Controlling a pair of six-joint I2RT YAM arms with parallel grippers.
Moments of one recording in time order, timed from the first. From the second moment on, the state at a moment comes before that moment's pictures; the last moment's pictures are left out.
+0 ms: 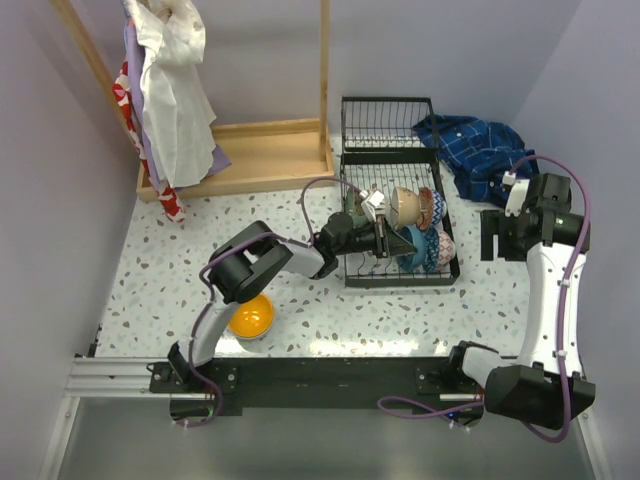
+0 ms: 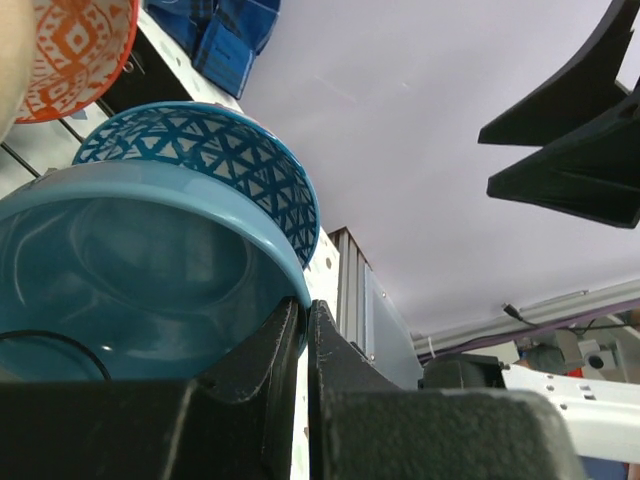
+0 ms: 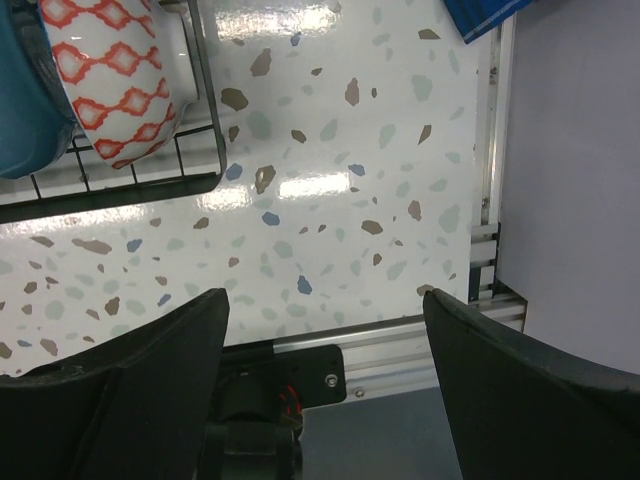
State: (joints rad) left arm -0.86 2.26 1.24 1.05 0.52 -1.07; right arm -0.28 1.12 1.30 -1.23 0.06 -0.20
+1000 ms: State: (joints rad) left arm -0.80 1.39 0.98 -0.35 0.46 0.22; right arm -0.28 1.05 1.29 -1.23 -0.06 -0.32
